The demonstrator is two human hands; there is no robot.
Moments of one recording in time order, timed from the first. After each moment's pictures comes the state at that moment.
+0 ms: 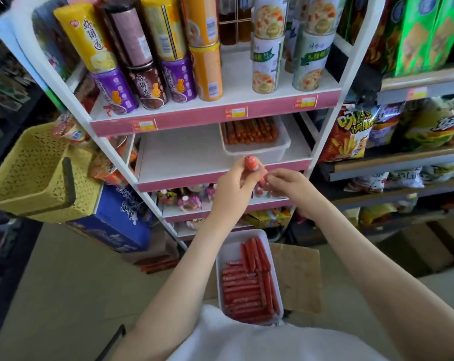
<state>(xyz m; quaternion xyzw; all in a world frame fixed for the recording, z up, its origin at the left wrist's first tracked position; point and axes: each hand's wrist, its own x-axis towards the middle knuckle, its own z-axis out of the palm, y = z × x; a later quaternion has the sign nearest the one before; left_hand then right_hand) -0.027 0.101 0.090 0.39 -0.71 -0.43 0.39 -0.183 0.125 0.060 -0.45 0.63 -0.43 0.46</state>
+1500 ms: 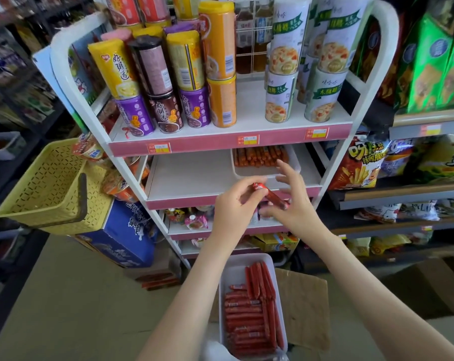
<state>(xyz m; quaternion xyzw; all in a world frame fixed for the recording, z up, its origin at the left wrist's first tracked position) -0.019 0.086 0.100 0.40 -0.69 -0.41 0.45 -0.170 0.110 0.072 -0.62 0.58 -0.47 0.25</state>
